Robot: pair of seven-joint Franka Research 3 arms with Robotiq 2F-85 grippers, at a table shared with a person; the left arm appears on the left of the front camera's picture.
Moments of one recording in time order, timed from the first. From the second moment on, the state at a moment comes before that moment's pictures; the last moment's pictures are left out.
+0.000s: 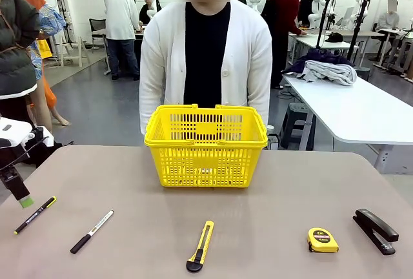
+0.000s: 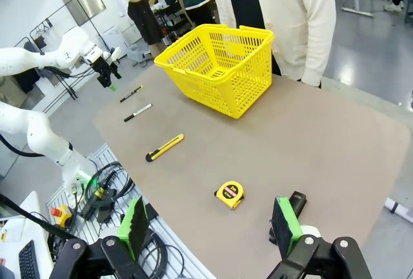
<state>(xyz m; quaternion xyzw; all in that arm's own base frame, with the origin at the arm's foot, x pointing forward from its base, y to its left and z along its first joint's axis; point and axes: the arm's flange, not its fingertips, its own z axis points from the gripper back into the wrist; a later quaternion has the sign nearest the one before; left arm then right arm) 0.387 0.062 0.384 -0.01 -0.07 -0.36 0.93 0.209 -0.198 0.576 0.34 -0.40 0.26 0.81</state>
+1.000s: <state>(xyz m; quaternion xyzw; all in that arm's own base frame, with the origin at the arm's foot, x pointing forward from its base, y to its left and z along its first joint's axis) 0.411 0.066 0.320 0.00 -0.06 -0.31 0.95 0.208 -0.198 0.575 0.34 -0.40 0.26 0.81</state>
